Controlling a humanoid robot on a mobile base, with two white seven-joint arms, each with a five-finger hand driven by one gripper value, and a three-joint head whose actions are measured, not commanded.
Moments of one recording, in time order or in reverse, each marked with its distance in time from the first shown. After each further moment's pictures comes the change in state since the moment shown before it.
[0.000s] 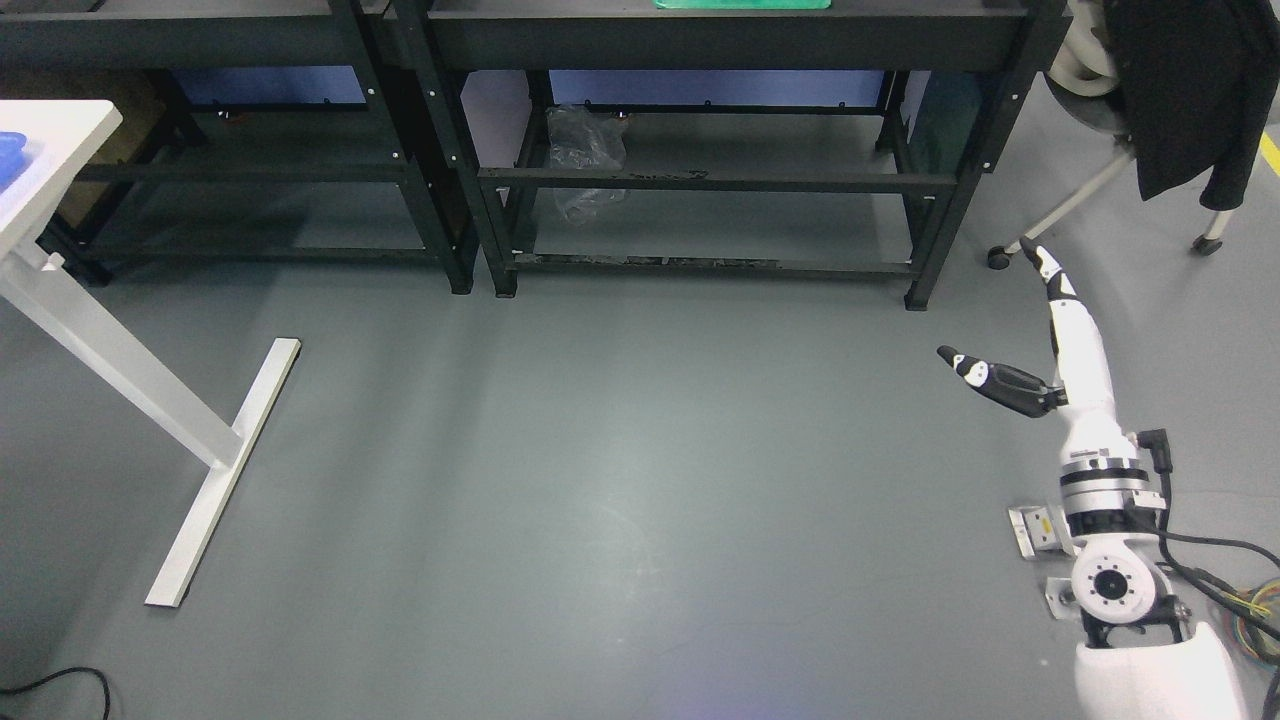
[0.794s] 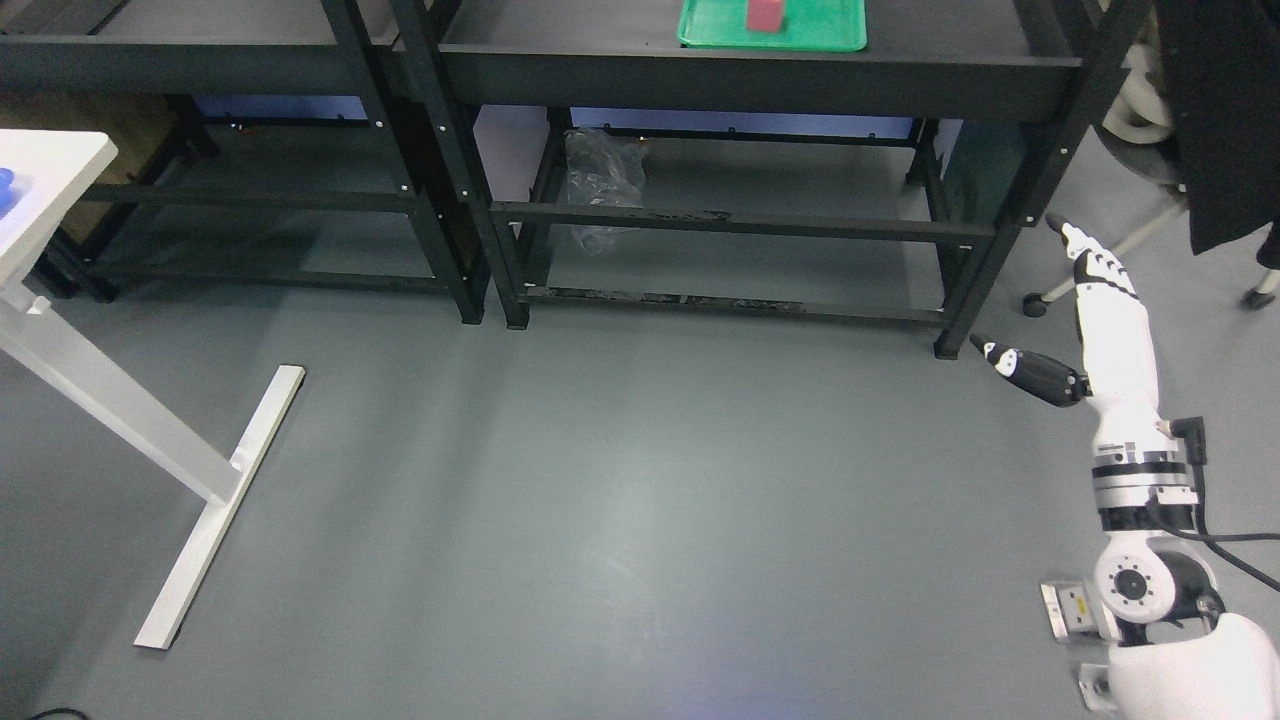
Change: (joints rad) left arm 0.000 0.000 0.000 0.000 0.000 0.000 0.000; right arm -0.003 -0.064 0.011 -0.012 0.162 -0.050 -0.110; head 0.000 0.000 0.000
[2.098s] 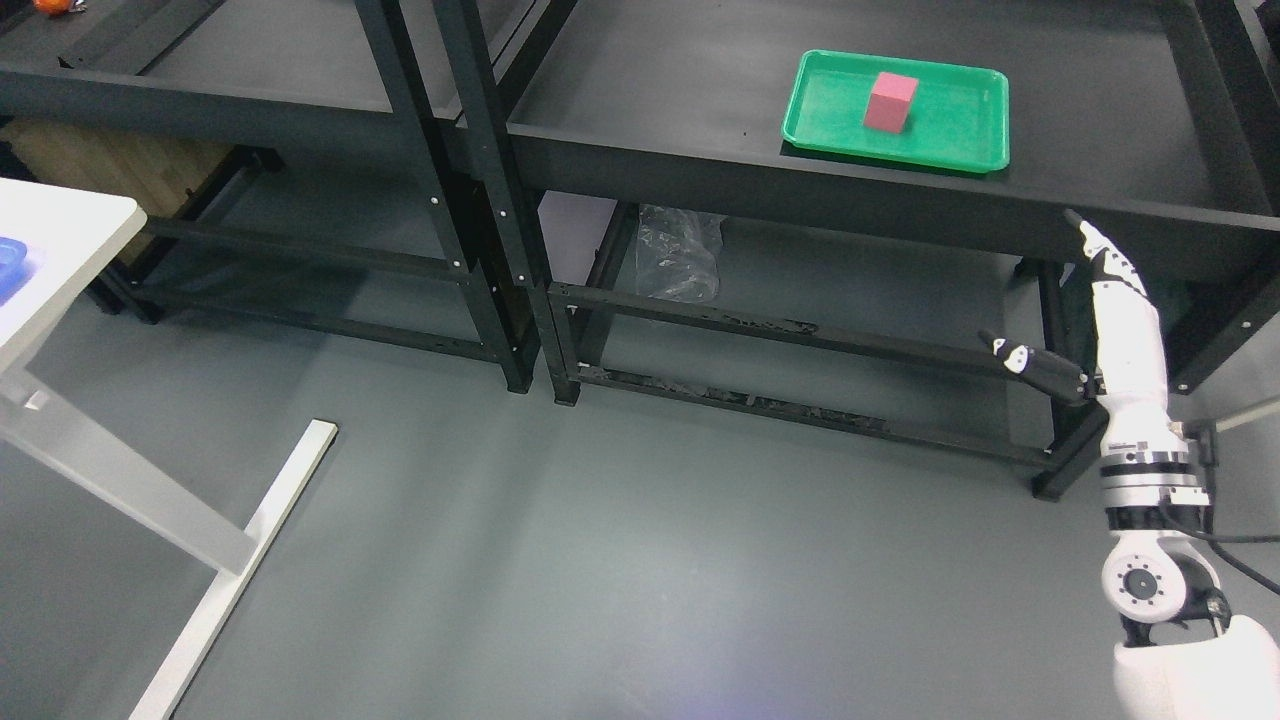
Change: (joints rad) left arm 0.000 0.000 0.000 0.000 0.000 0.000 0.000; right arm 0.002 -0.009 0.001 -0.003 -0.083 0.003 0.002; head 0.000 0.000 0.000
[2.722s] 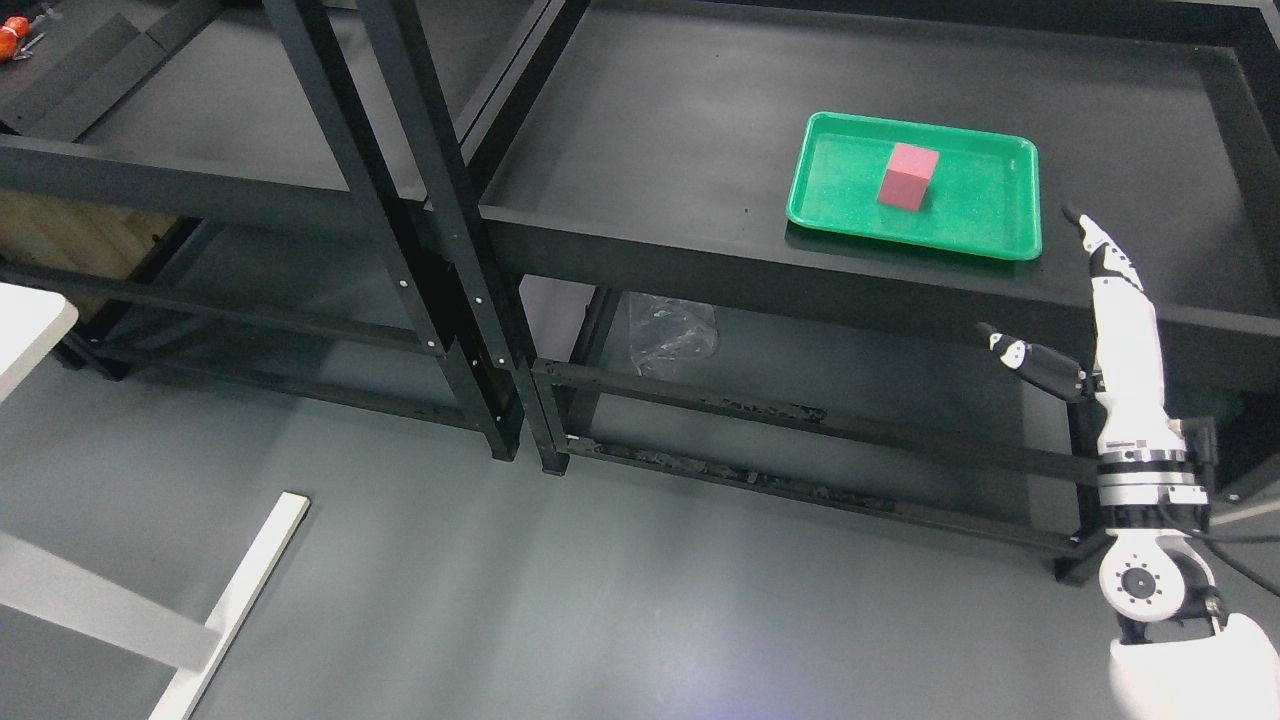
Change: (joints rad) left arm 0.000 0.000 0.000 0.000 0.000 0.000 0.000; right arm -0.003 0.009 -0.001 0.000 -0.028 -0.018 -0.001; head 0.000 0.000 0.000
